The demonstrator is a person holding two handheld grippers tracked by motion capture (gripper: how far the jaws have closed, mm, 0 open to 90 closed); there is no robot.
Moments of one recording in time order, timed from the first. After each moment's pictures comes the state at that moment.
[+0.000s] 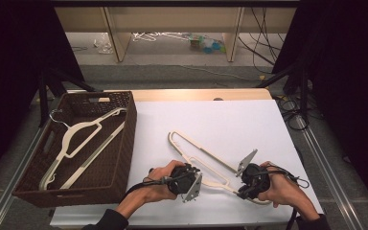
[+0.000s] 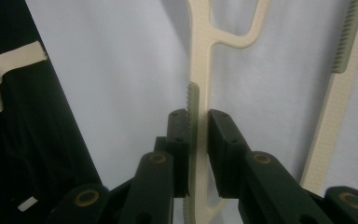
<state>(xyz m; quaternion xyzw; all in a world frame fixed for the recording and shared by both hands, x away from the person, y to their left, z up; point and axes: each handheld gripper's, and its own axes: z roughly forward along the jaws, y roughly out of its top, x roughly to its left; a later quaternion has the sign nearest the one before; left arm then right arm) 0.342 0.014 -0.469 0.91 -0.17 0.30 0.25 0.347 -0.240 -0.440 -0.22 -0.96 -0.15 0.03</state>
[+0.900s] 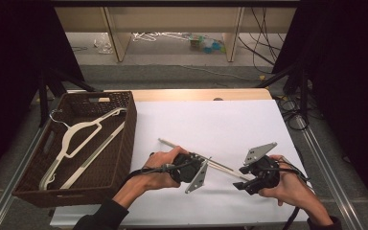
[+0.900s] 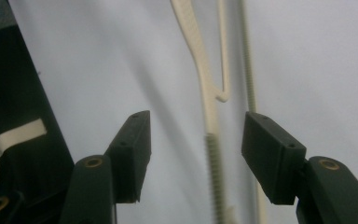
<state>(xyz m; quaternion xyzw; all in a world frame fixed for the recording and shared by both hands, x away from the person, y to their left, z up) 0.344 0.008 -0.396 0.89 -0.18 0.32 0.26 0.338 -0.245 -0.394 -0.25 -0.93 -0.27 -0.07</state>
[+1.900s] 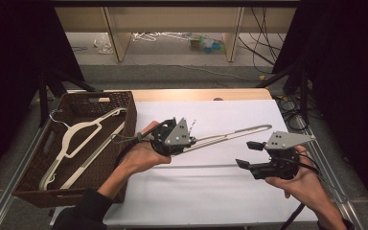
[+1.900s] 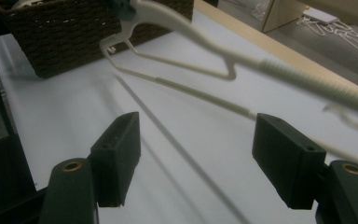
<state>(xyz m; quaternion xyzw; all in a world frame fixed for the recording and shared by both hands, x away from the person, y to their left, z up) 0.375 0.055 -0.324 0.89 0.08 0.20 0.40 0.328 -0.260 -0.344 -0.27 -0.84 -0.44 -0.17</state>
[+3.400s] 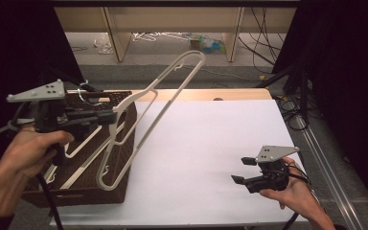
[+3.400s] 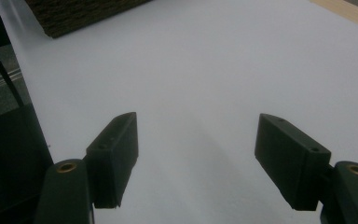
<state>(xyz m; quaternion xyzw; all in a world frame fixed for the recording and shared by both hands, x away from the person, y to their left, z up) 0.333 0.246 -0.225 0.76 0.31 0.10 0.57 0.323 -0.258 -0.386 -0.28 -0.87 -0.40 -0.12</state>
